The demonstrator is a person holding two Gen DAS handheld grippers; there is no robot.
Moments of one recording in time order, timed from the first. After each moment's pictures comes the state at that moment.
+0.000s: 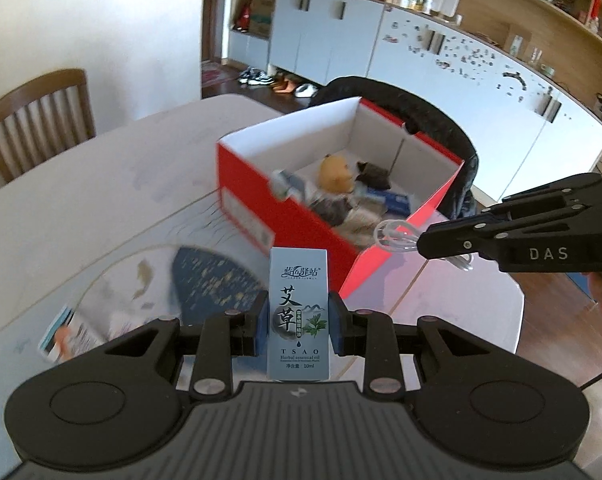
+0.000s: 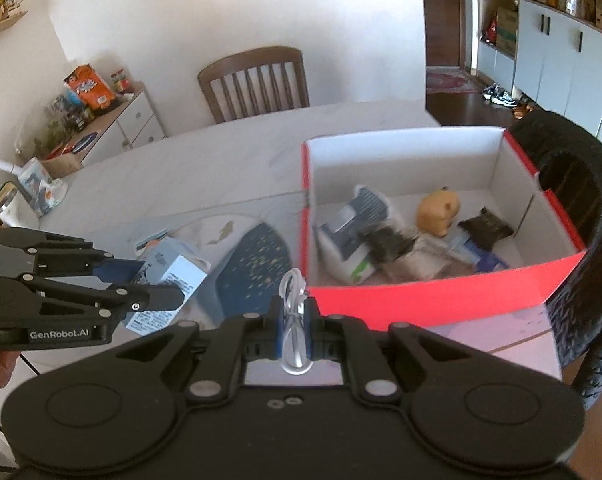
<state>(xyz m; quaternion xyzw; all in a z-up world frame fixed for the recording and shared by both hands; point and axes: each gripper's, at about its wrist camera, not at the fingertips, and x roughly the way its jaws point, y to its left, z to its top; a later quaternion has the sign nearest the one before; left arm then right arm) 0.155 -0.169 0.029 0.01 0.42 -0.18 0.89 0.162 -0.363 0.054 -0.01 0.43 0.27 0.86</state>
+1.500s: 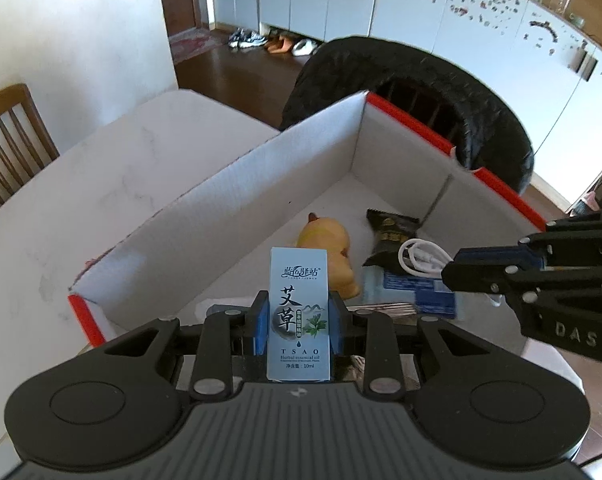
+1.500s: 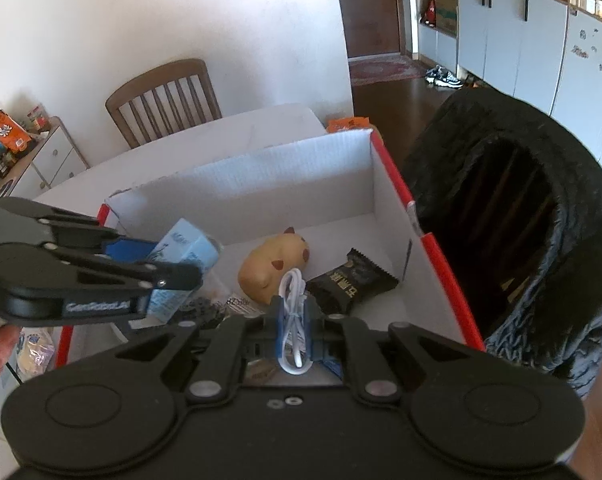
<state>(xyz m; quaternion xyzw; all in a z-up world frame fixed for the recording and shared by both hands) 0.363 -0.296 -0.028 0.07 0.48 -0.16 0.86 0.317 -0.458 -0.011 0.01 0.45 0.20 0.87</state>
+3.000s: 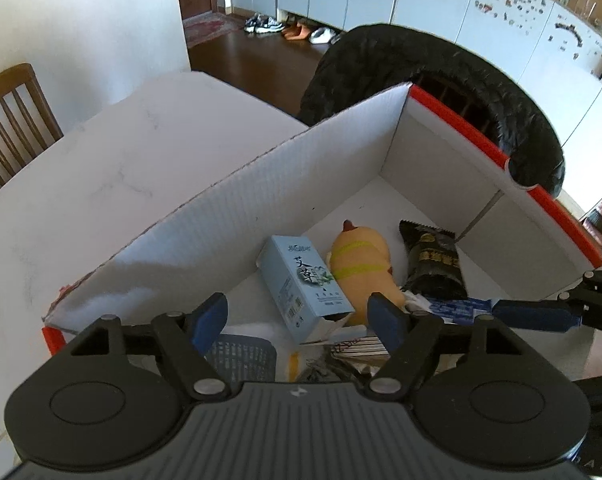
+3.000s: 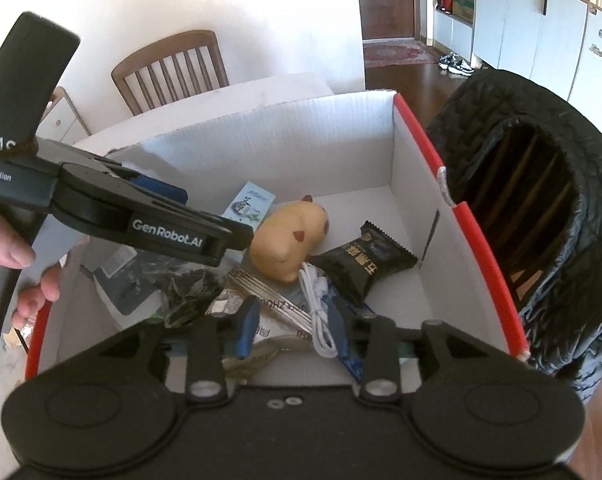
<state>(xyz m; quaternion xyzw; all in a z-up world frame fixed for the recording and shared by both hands) 0.393 -0.293 -0.046 0.06 0.50 -0.14 0.85 0.311 -0.449 -0.025 -0.01 0.46 0.21 0.86</state>
